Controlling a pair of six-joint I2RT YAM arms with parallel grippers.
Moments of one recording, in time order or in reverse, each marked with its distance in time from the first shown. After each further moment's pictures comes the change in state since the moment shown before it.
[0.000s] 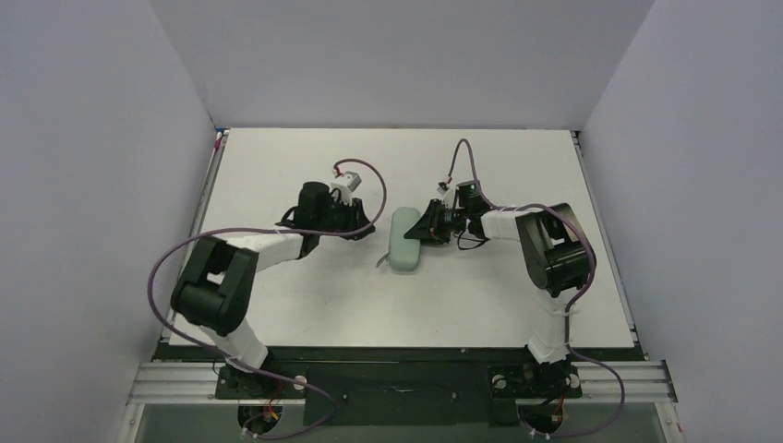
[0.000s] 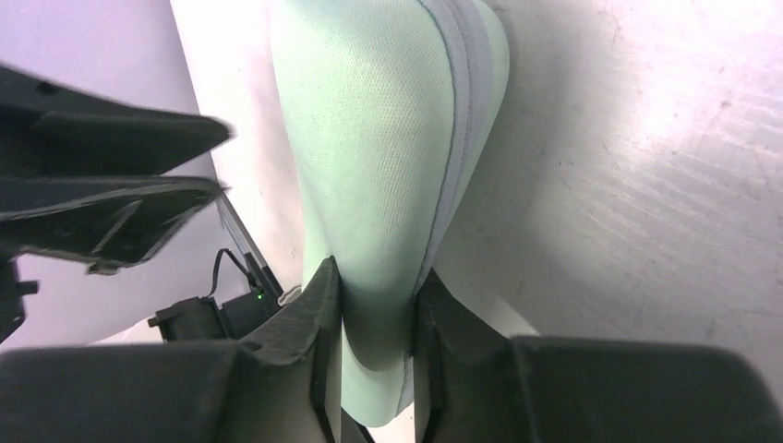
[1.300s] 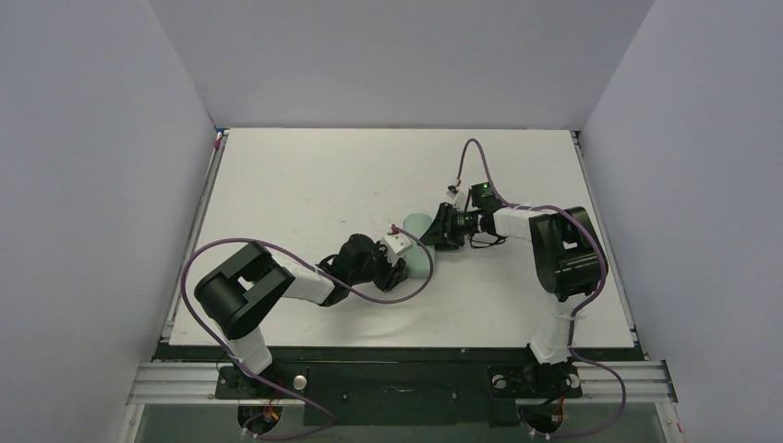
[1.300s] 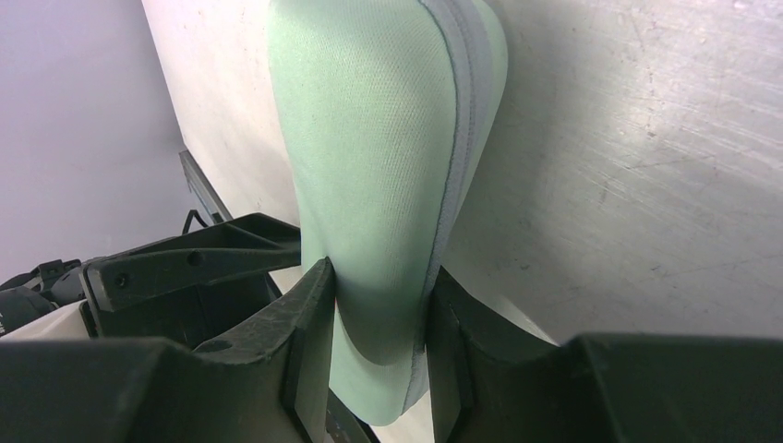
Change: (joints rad) left arm -0.372 -0.020 -0.277 0.325 -0.222 0.301; right arm -0.071 -0.058 -0.018 -0.200 -0.040 -0.203
